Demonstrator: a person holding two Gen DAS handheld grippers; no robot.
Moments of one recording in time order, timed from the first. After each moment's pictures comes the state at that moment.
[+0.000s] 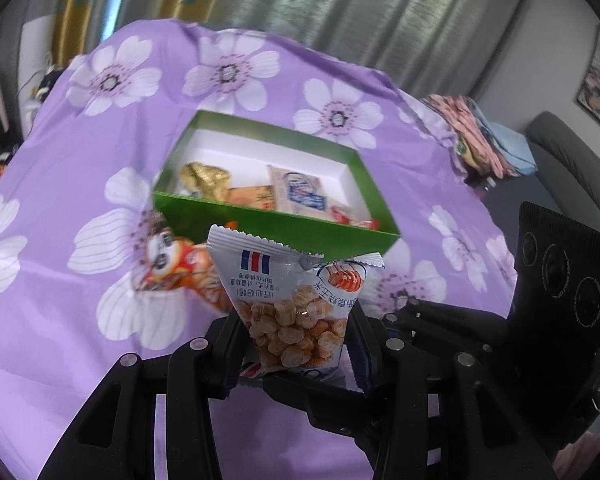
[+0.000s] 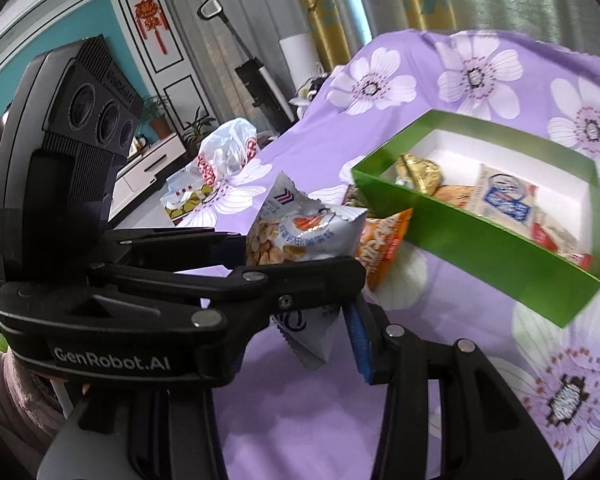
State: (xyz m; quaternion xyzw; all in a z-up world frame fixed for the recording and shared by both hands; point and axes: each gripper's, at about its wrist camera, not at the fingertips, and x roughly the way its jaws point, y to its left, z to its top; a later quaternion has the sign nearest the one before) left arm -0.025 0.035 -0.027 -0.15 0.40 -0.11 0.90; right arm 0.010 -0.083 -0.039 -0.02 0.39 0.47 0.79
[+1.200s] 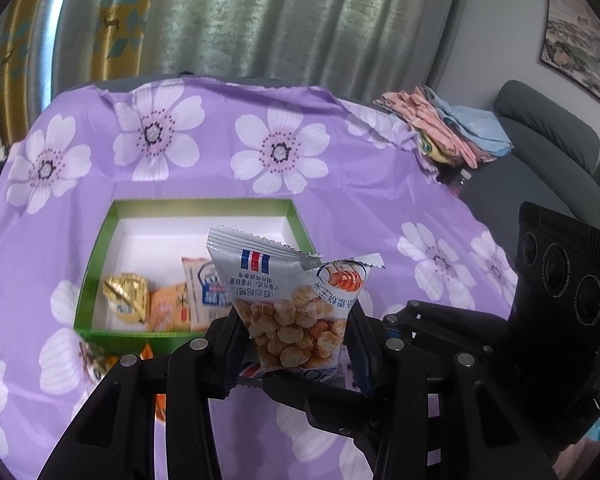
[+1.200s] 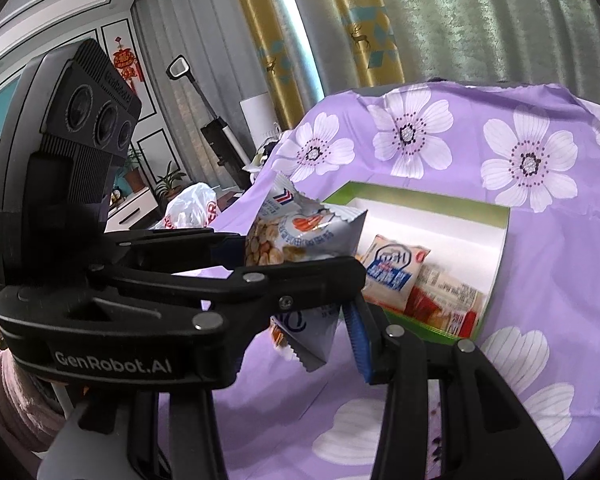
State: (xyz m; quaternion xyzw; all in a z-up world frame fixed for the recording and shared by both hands) left arm 0.045 -0.039 0.021 -0.07 0.36 -0.16 0.92; right arm 0.069 -0.156 -0.004 0.02 0.32 0.42 0.85
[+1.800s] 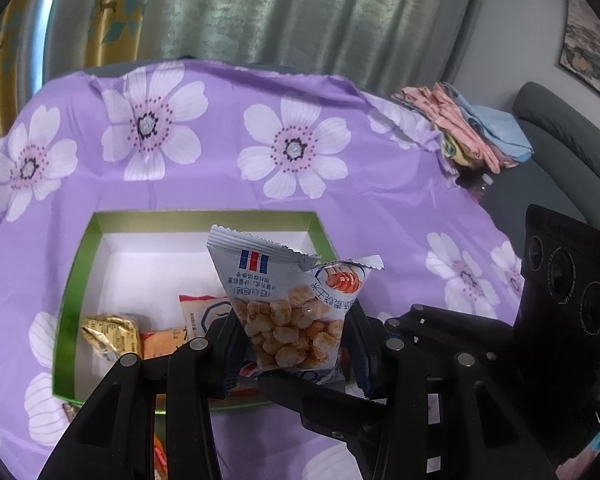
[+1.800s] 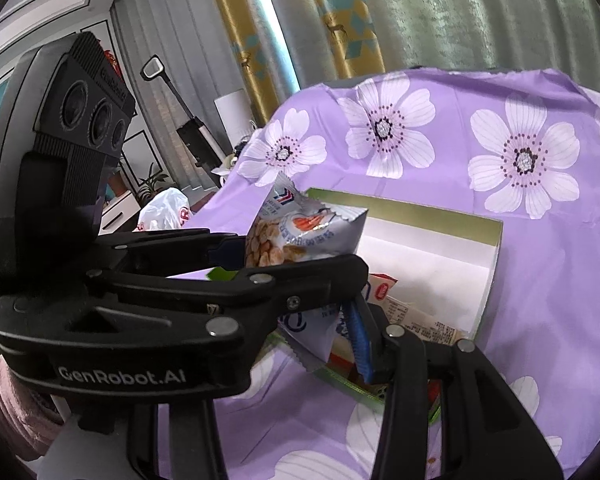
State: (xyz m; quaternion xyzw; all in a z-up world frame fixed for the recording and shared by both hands) left arm 0.118 -0.030 -0.008 -0.09 0.38 -0.15 0.91; right arm 0.139 -0.144 -0.030 0.02 0.35 0.40 0.85
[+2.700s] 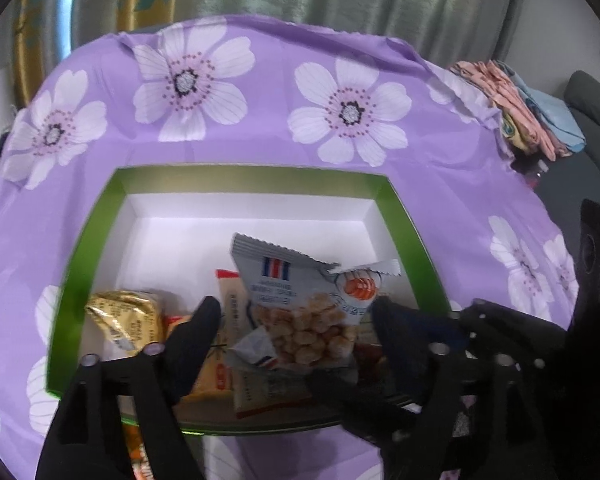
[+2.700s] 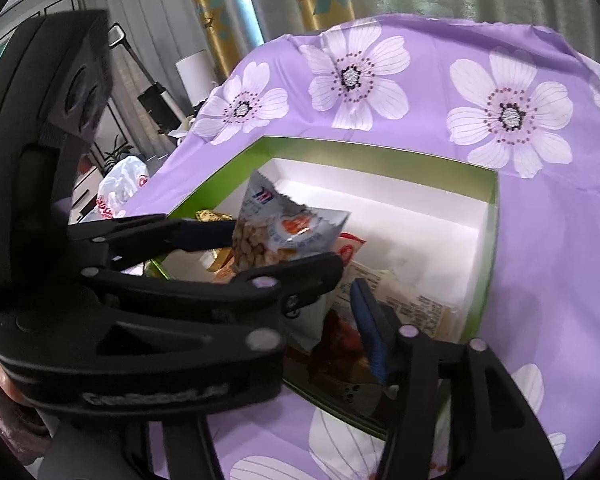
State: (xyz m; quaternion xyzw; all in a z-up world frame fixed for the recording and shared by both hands) left arm 0.142 -0.021 -0.047 -0.07 0.42 -0.07 0.90; right arm 0.161 -0.135 -0.064 -0.02 0.40 0.34 0.85
